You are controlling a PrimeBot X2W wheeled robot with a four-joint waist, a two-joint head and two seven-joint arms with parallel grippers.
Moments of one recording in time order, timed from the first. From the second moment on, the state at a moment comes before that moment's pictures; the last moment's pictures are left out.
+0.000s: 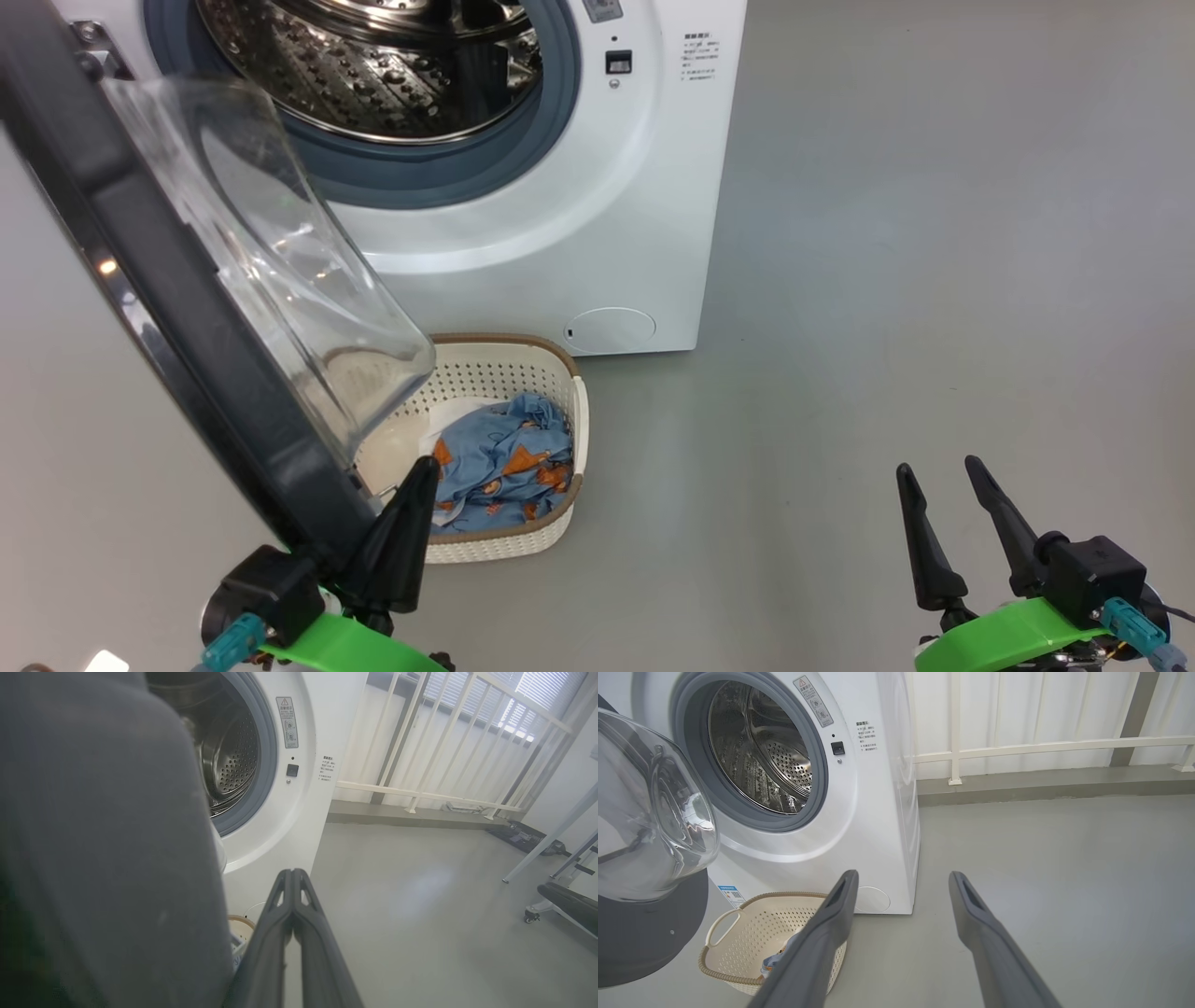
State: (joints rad) left arm -0.11 0.16 -0.35 0.09 -0.45 -0.13 -0.26; right arm -0.02 -0.05 -0.05 0.15 0.17 0.13 -0.25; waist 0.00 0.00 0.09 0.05
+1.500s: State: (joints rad) left arm -0.03 0.04 0.05 0.17 -0.37 -0.14 -0.26; right arm -0.02 -0.05 -0.05 0.19 0.17 0.13 -0.25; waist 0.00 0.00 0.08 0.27
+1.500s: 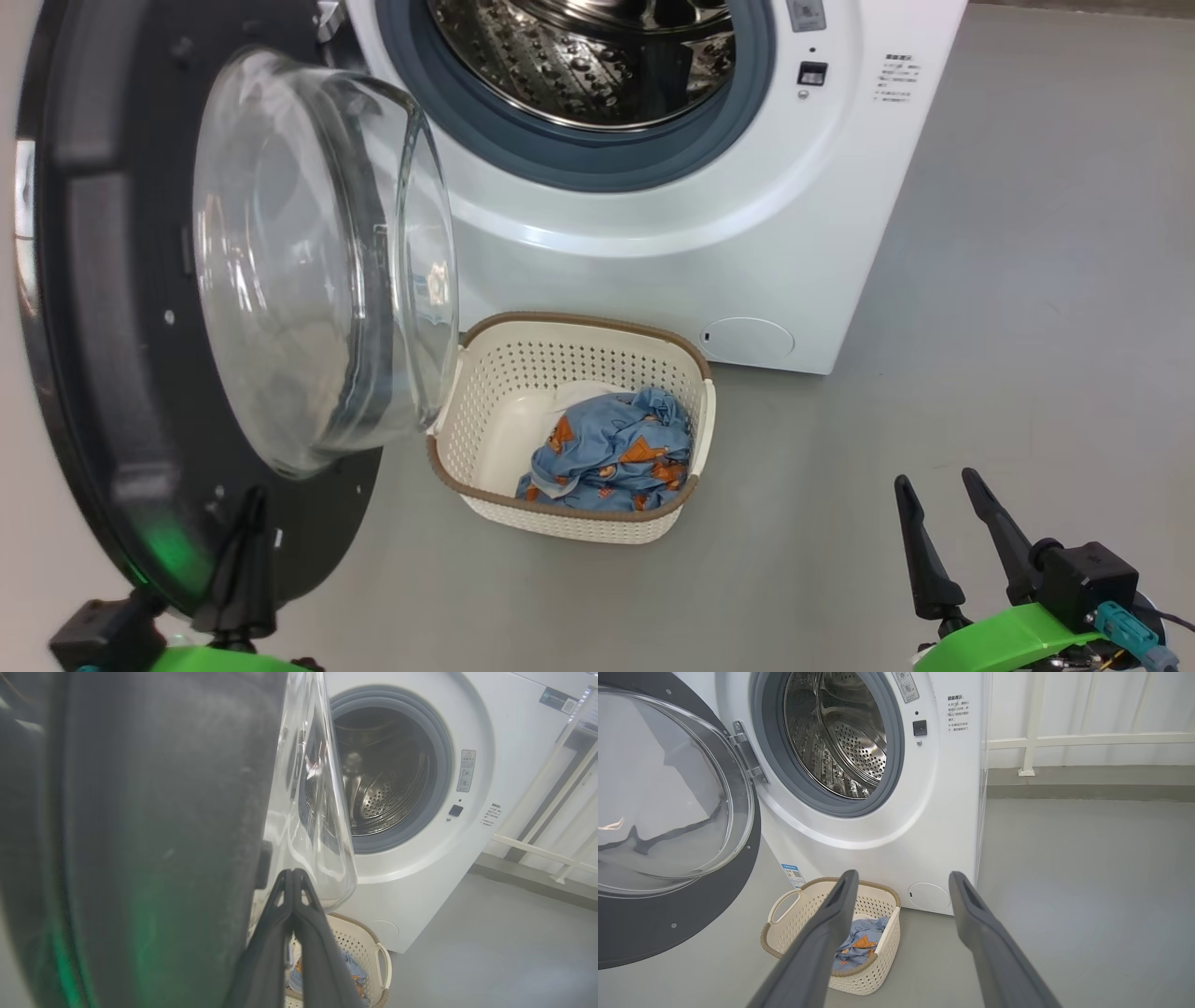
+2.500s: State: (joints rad) left arm -0.28 0.15 0.51 0.46 -0.36 -0.14 -0.26; right arm -0.05 -0.05 -0.05 0.19 0.17 0.13 -0.25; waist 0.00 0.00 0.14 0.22
